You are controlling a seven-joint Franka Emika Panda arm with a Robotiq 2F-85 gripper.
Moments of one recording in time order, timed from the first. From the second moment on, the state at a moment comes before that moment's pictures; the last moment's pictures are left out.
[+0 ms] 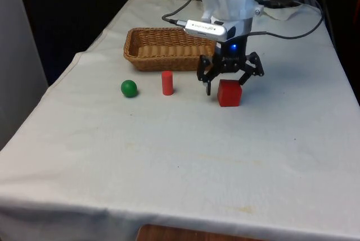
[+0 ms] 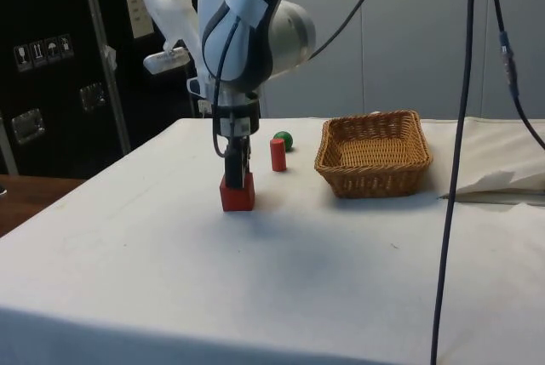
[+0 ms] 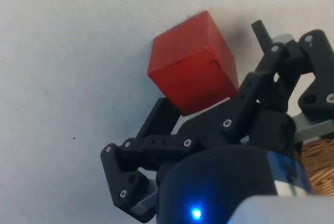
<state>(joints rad) 0.54 0.54 -0.48 -2.17 0.45 2.69 -0.57</state>
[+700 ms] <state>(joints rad) 0.55 0.54 -0.45 -2.17 0.46 2.69 -0.54</state>
